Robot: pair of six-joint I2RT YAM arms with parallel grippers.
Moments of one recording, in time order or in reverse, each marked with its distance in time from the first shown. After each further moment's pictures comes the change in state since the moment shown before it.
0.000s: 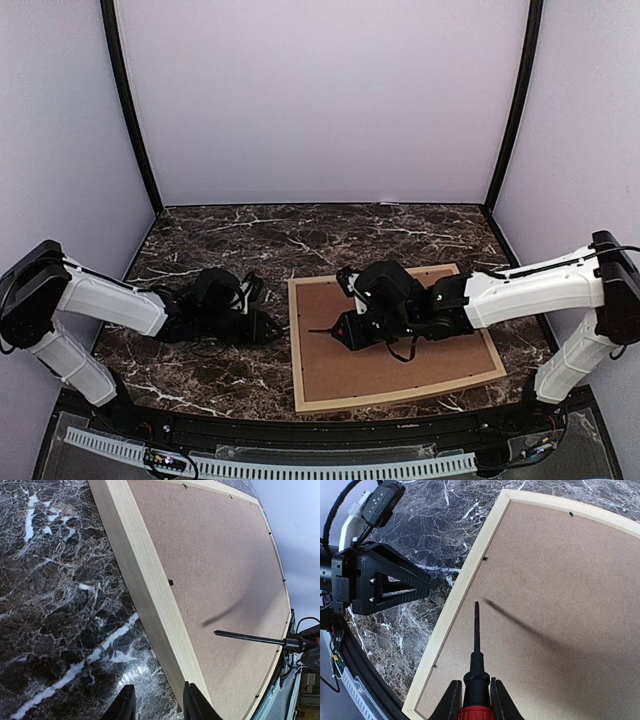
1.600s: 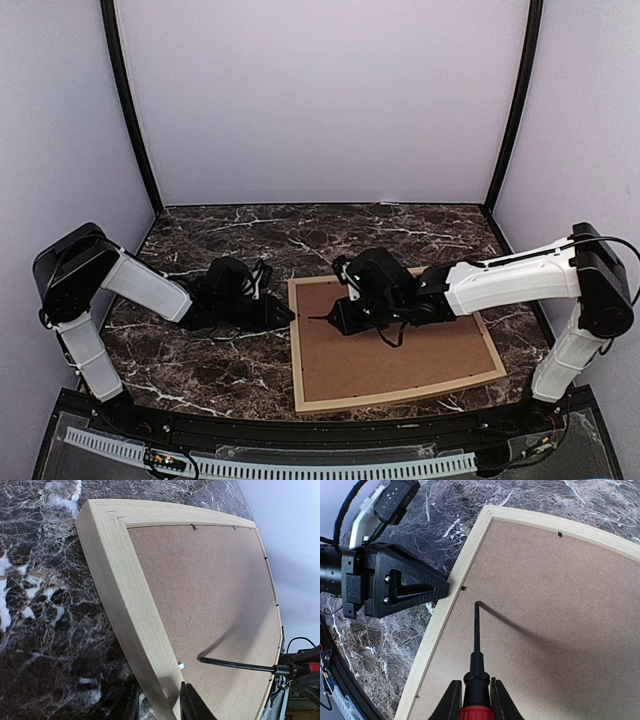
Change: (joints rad) left arm 0.098 0.249 0.114 0.204 0.108 0.009; right arm -0.082 0.110 0.089 0.013 -0.002 -0.053
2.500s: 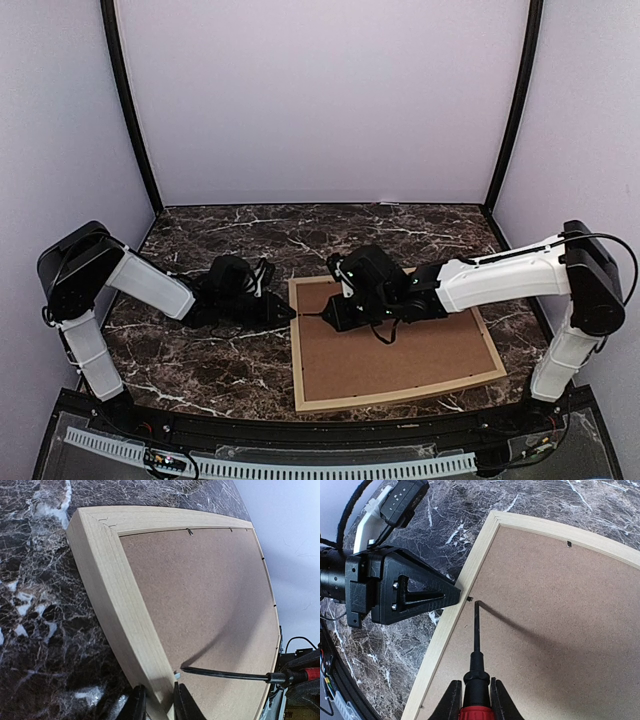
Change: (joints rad) left arm 0.004 0.034 0.030 0.012 0.012 0.013; right arm -0.006 0.047 0.045 0.008 -0.008 -0.004
